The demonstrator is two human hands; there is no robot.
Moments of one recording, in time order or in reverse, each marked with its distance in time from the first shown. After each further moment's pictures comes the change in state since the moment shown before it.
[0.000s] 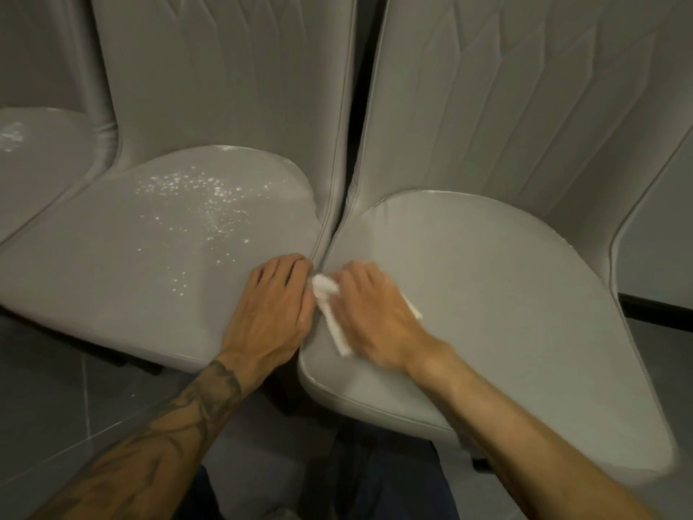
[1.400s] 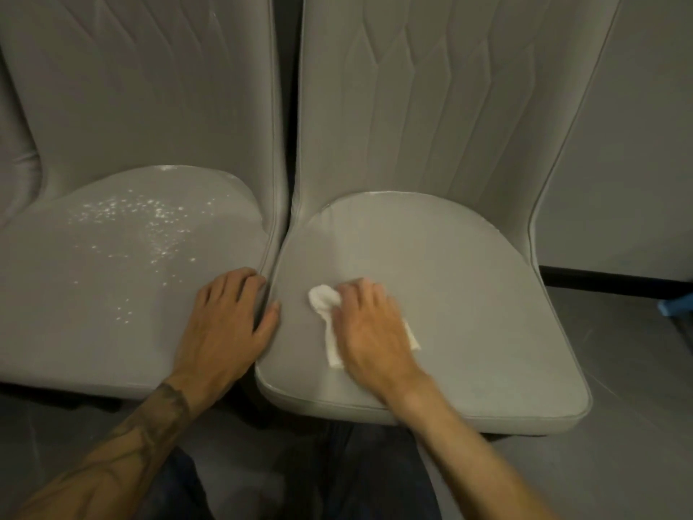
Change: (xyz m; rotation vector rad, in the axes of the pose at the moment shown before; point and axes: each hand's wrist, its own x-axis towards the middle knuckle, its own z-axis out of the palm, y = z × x) left_hand -0.003 0.000 0.002 0.051 -0.017 0.019; right_hand -0.059 -0.002 -0.013 -0.058 0.141 0.410
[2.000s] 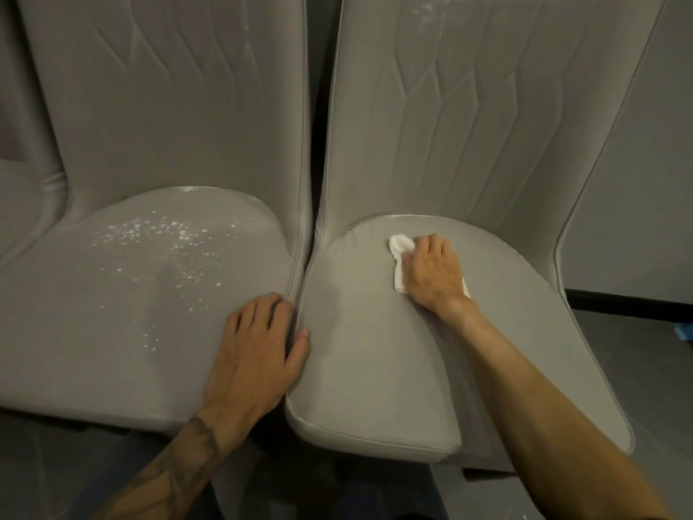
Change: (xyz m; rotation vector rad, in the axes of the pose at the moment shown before) left_hand 0.001 0.000 0.001 -0.004 0.038 0.021; right_hand 0.122 0.092 0.006 -0.204 -0.076 0.342
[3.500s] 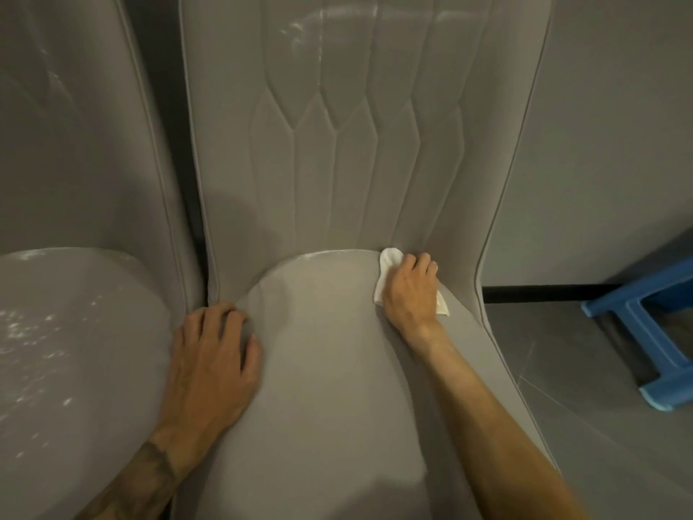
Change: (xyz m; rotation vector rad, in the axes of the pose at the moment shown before) left_hand 0.128 0.045 0.054 -0.069 0.090 0.074; right_hand 0.052 0.087 -0.002 -0.092 0.066 0.176
